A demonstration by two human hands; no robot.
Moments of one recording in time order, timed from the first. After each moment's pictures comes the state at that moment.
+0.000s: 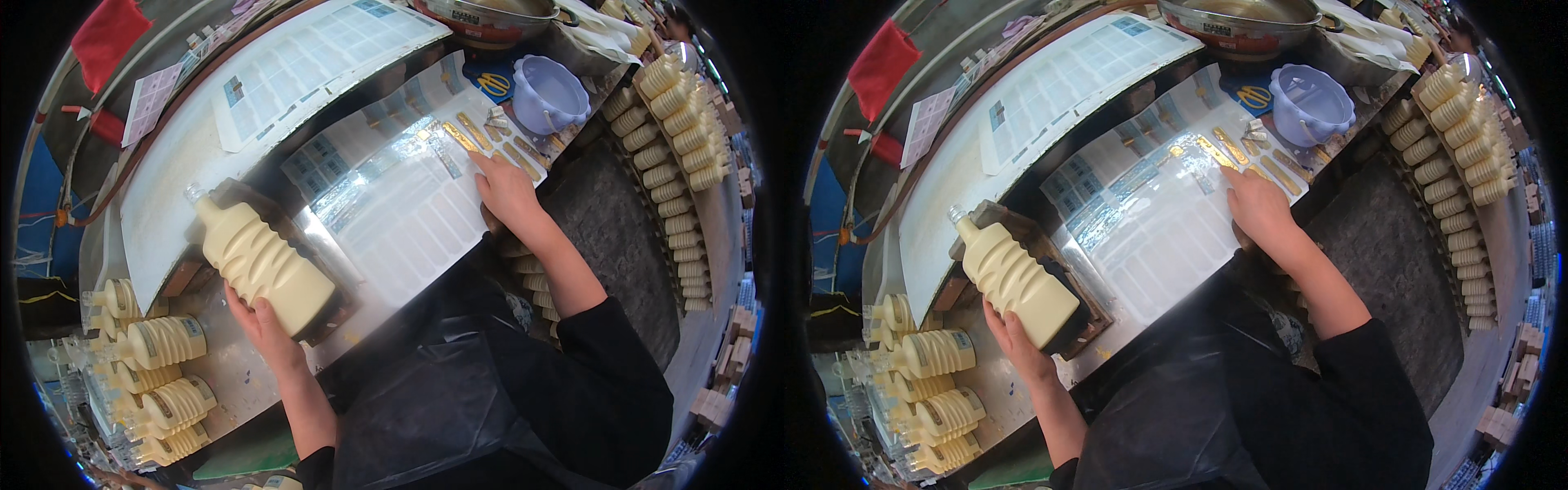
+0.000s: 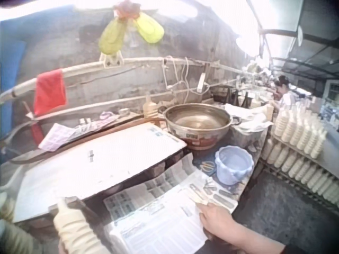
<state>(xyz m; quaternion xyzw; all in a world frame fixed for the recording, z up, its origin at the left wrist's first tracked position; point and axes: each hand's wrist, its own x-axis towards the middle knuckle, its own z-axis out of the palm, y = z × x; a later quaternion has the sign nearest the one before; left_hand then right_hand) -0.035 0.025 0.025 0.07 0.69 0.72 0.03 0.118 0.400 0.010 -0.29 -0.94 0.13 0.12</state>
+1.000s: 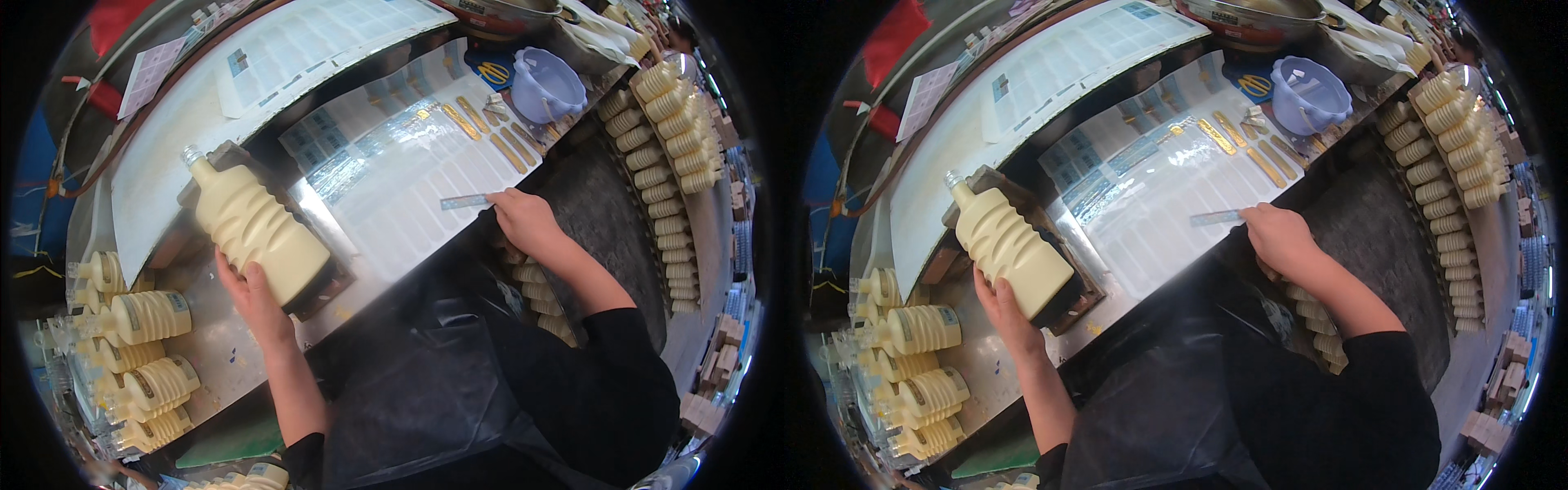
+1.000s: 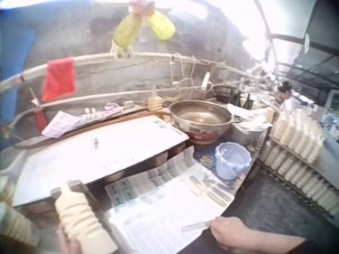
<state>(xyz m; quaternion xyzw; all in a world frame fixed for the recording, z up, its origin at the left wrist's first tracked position) -0.035 0.023 0.026 0.06 0.67 0.74 0.04 0.194 0.371 0.014 -0.20 -0.97 0.15 0.06</state>
